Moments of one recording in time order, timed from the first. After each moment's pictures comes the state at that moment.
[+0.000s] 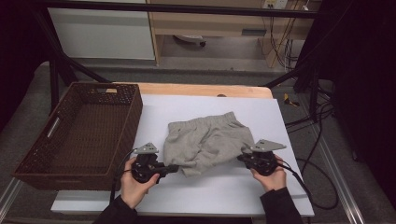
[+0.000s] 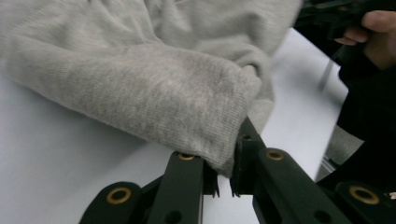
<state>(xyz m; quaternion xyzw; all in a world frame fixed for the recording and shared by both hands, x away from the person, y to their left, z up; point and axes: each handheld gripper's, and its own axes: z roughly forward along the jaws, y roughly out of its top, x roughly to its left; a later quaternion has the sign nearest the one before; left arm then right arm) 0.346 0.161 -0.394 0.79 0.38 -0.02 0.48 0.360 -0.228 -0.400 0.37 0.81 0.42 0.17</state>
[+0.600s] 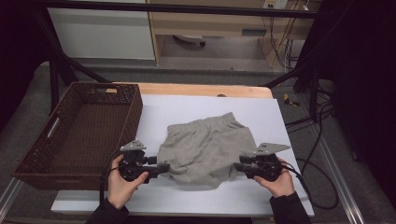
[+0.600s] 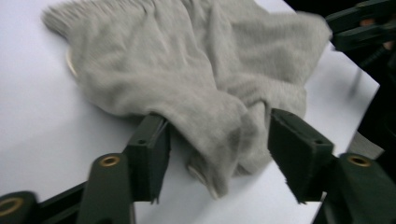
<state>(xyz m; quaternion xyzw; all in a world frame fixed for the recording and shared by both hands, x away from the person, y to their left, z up) 0.351 0.188 -0.386 0.78 0.41 0.03 0.46 0.346 -0.232 -0.387 0.35 0.83 0.43 0.12</state>
